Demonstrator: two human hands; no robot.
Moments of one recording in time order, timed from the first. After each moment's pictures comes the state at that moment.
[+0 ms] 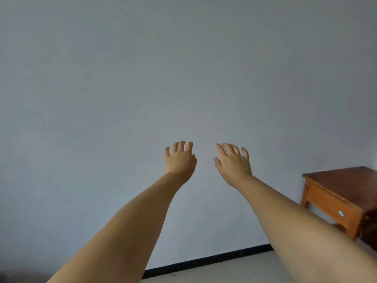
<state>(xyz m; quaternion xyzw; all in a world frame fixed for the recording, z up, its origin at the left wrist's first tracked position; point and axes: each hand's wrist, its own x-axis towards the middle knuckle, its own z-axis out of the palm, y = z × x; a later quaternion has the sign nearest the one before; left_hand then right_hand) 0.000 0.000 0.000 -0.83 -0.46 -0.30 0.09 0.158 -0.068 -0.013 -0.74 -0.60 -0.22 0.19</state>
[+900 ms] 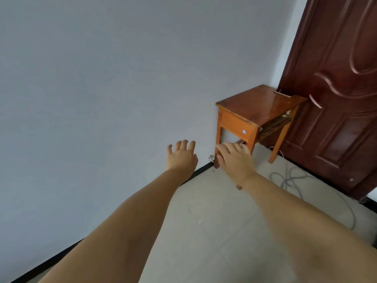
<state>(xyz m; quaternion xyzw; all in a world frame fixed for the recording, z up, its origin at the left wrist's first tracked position) 0.320 -0.094 -0.183 -0.95 -0.28 -0.10 -0.02 0.436 -0.235 -0.194 -0.84 -0.49 -0.17 0.13</state>
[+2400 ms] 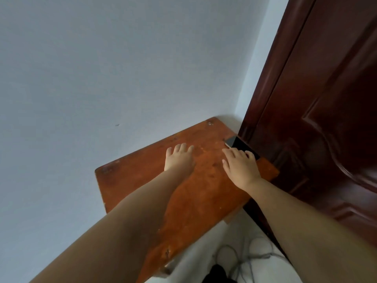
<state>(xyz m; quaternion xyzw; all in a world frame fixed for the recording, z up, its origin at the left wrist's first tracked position) 1.260 0.030 -0.266 -0.95 -0.30 -0.02 -0.07 1.384 -0.126 -0.262 -0.88 -0.48 -0.04 0.03</state>
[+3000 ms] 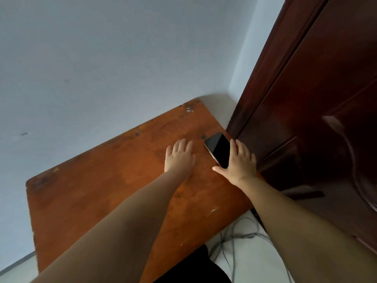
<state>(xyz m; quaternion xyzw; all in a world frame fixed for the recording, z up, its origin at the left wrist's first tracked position) 1.437 0.037 -0.383 -0.92 -0.35 0.06 -0.14 1.560 -0.103 -0.368 -0.92 -0.36 0.14 0.03</state>
